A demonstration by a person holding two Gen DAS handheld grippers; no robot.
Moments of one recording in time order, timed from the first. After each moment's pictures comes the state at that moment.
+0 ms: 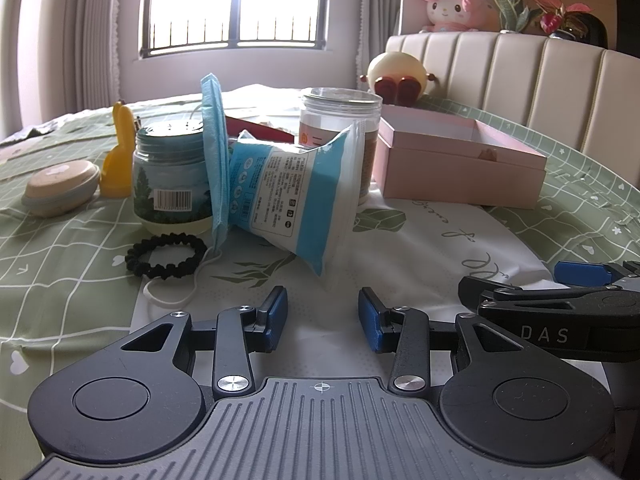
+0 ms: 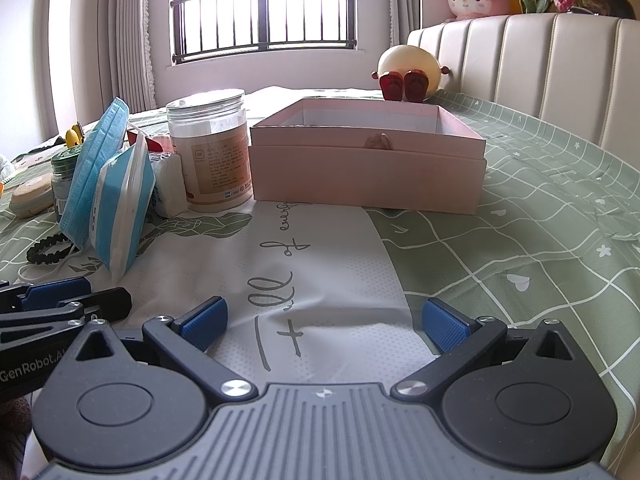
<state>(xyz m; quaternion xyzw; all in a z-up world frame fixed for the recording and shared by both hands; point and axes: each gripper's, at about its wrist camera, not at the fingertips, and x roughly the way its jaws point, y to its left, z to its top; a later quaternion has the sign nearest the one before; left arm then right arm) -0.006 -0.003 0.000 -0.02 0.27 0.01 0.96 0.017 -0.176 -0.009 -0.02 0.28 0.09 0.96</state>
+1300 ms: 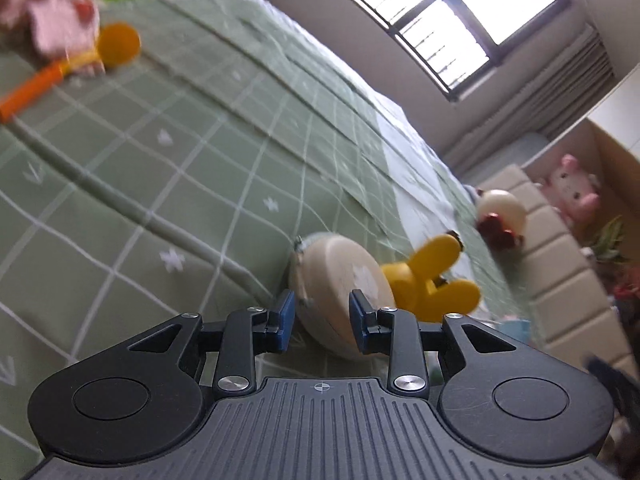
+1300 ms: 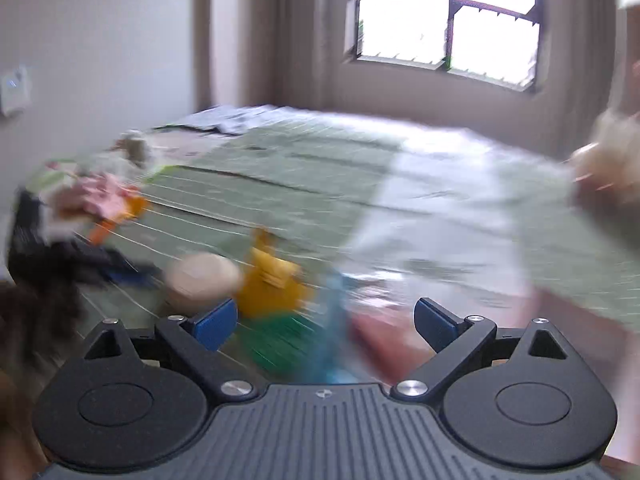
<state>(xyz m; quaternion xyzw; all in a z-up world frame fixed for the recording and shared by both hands) 0.049 0.396 0.033 -0.39 0.29 0.02 0.87 0.126 0.042 0.158 -0.10 0.32 0.36 0.87</state>
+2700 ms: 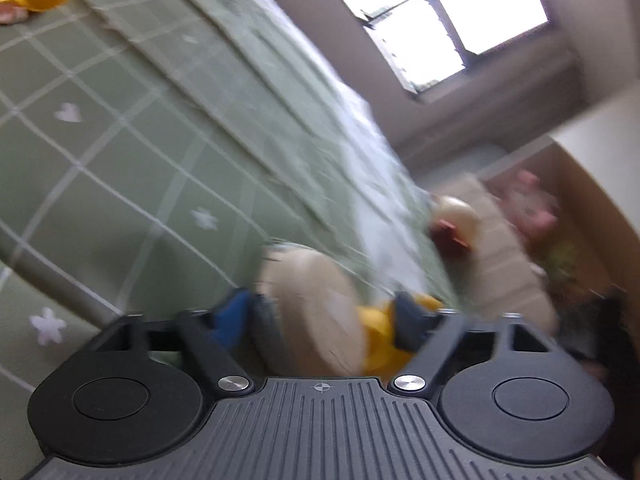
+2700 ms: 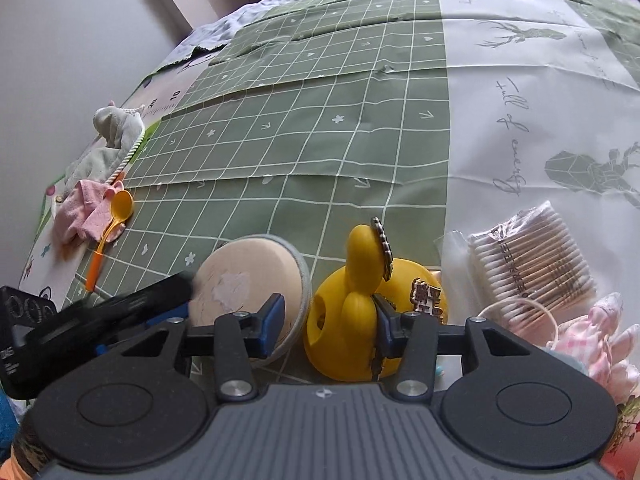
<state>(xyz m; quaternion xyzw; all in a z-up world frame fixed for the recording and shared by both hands) 0.116 0.405 0.000 -0.45 0.27 -0.07 0.85 0.233 0.139 0.065 0.00 0.51 0.34 0.79</state>
